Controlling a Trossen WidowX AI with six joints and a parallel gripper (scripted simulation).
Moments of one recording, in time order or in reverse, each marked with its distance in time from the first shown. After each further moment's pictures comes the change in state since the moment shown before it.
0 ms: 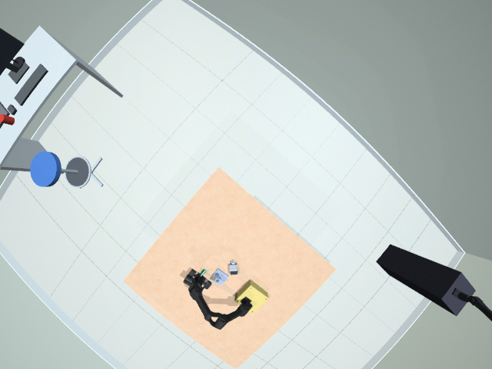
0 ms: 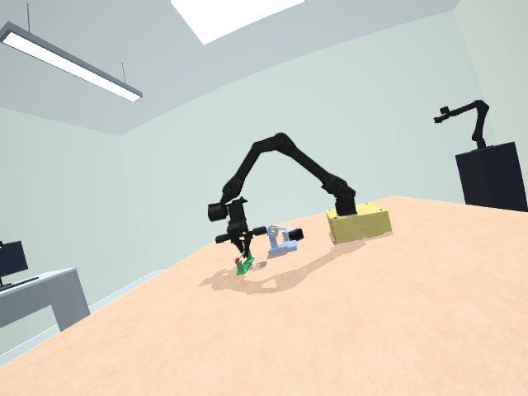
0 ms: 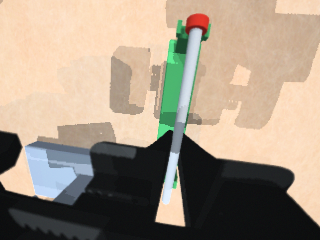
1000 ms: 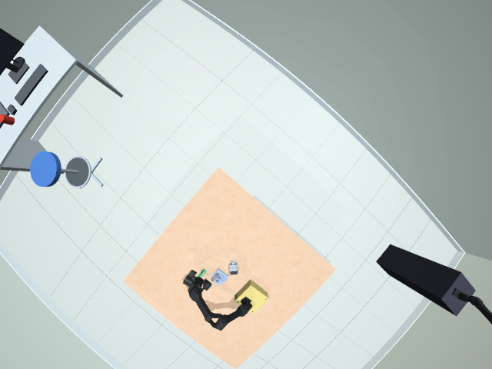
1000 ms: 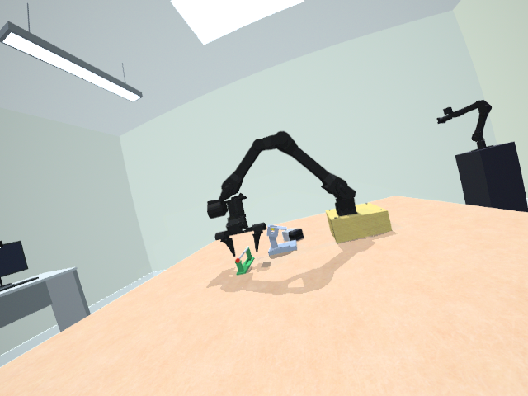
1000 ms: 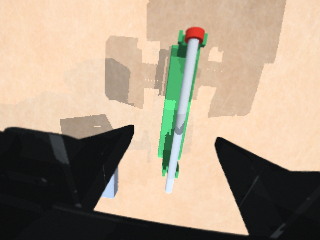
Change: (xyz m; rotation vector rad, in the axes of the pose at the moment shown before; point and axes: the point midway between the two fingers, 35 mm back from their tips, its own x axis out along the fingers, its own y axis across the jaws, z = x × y) arm -0.014 0.002 0.002 0.004 0.001 0.008
